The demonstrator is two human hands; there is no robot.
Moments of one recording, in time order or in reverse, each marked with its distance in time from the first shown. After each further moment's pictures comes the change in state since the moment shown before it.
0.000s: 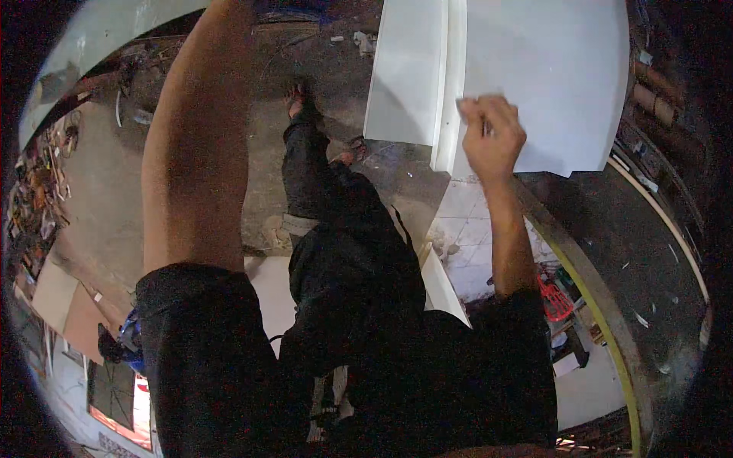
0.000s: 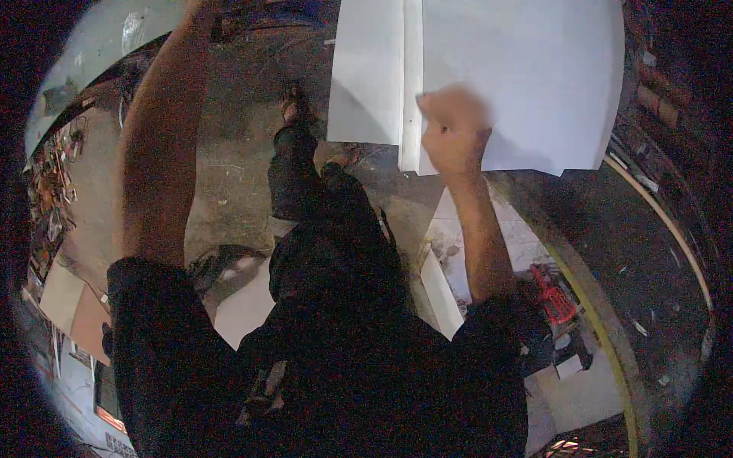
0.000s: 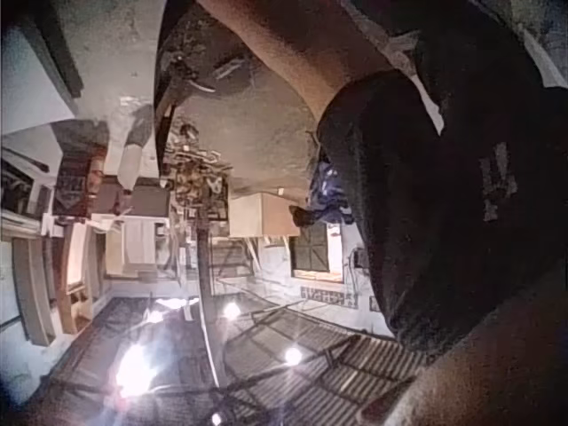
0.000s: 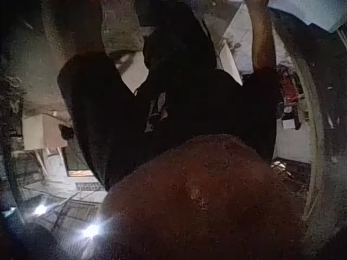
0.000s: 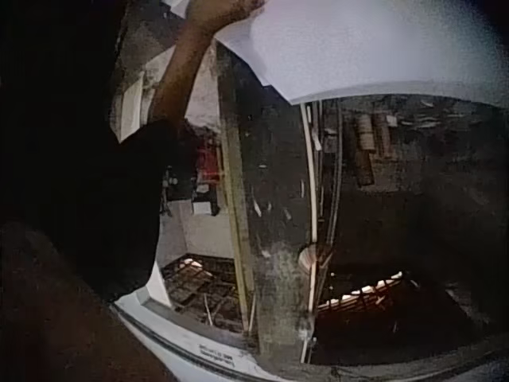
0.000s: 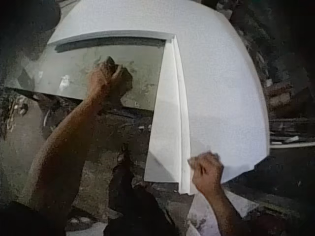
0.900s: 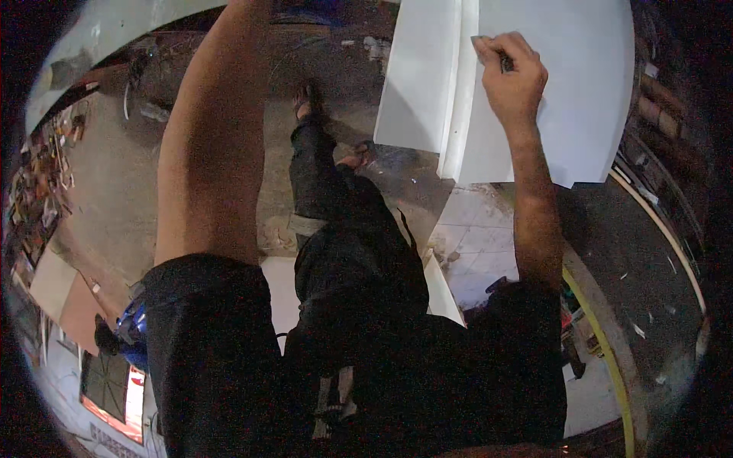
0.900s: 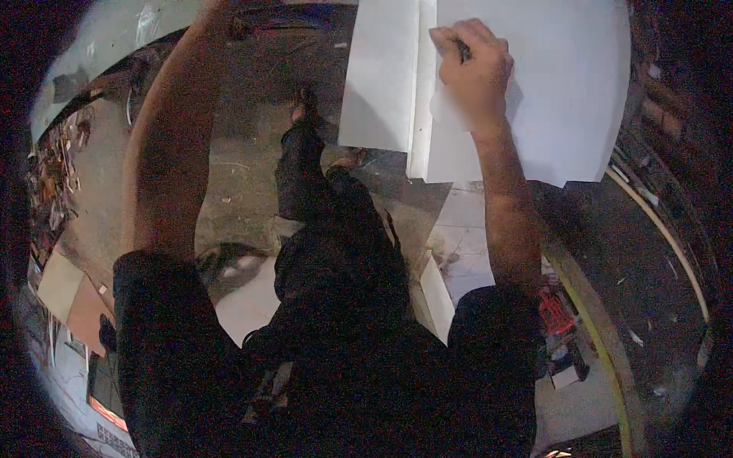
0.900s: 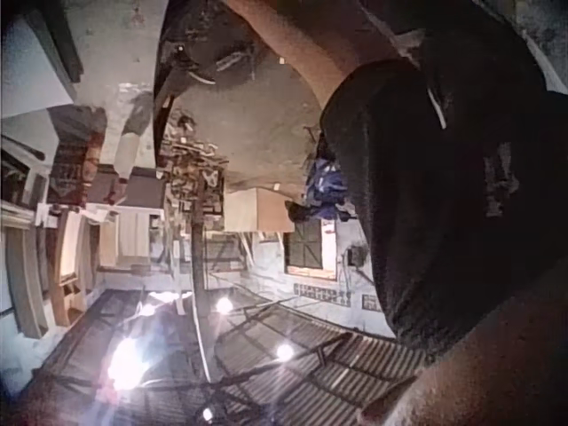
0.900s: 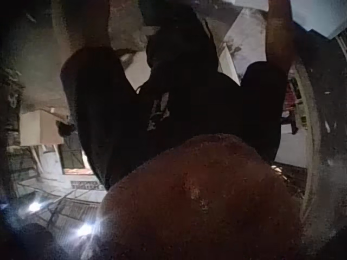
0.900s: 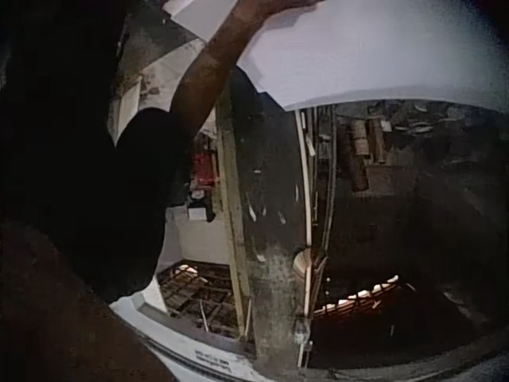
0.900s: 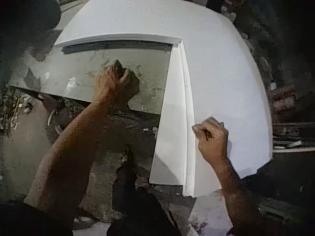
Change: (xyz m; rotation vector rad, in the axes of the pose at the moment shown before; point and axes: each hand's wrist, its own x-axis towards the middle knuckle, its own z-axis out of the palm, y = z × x) left_hand 0.005 0.005 0.009 0.161 -0.121 -0.089; right_hand 0.087 0.022 0.010 0.009 0.024 -0.078
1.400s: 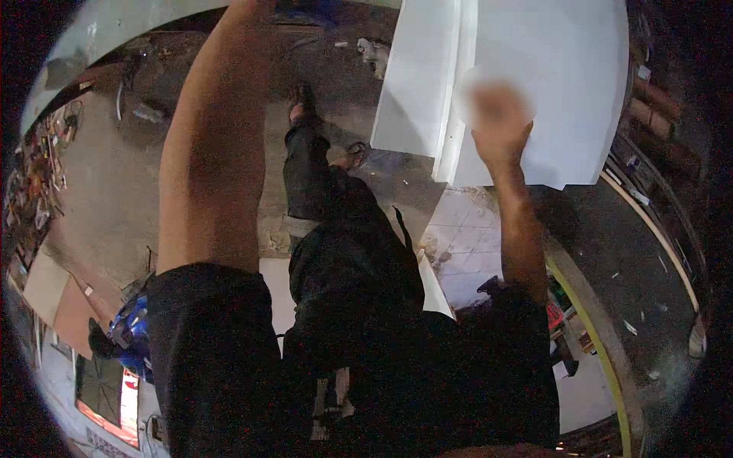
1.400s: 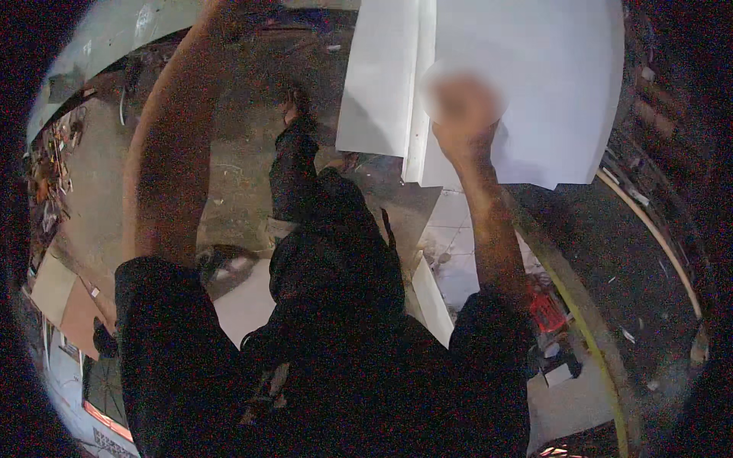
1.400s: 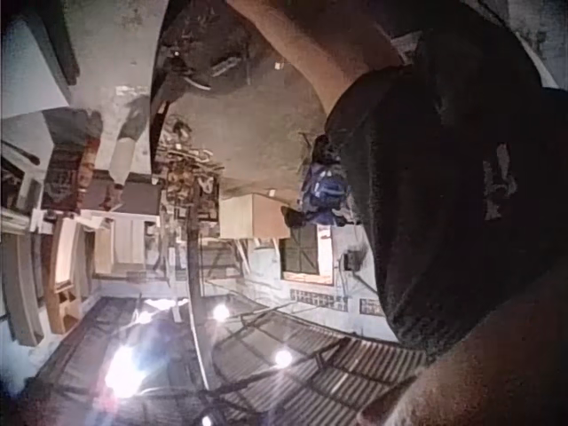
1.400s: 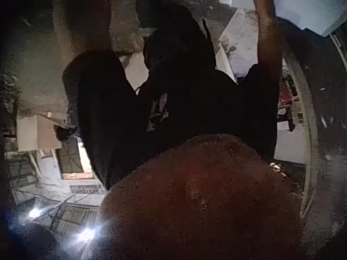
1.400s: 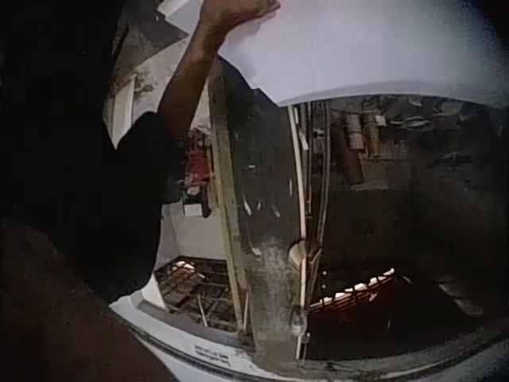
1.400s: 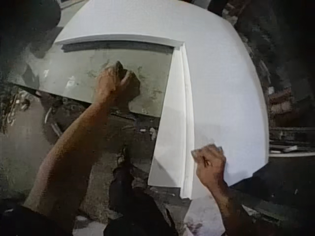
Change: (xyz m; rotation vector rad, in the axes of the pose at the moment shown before) left_hand -0.012 -0.012 -0.023 -0.115 0.066 0.098; right_hand -0.041 -0.014 -0.002 -0.021 -0.055 -0.018
